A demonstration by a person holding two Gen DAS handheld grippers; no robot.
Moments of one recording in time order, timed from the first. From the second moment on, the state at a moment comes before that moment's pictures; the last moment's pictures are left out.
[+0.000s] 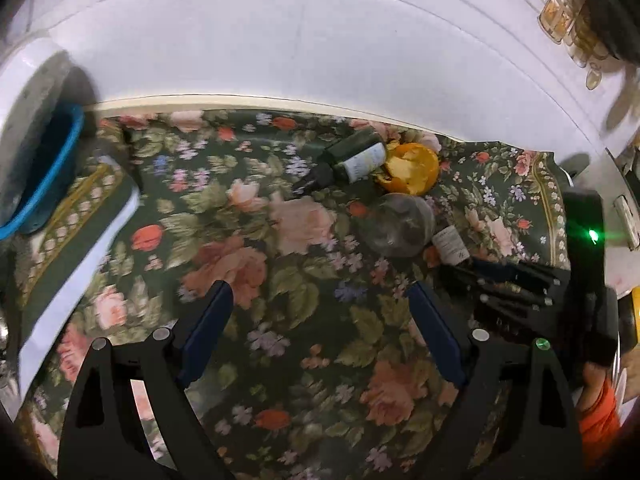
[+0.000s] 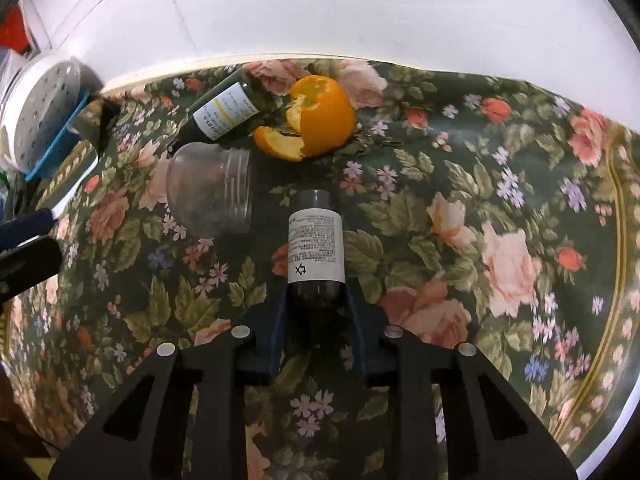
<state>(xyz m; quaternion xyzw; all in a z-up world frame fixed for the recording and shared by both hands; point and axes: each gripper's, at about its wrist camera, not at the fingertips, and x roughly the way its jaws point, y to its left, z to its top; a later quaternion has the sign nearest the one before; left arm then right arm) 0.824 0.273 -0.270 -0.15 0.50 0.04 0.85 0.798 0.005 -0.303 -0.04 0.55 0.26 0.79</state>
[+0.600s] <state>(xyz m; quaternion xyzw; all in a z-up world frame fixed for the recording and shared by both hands) 0.907 0.217 -0.320 -0.11 0.52 0.01 0.85 0.750 -0.103 -0.269 0.07 0.52 0.16 0.84</state>
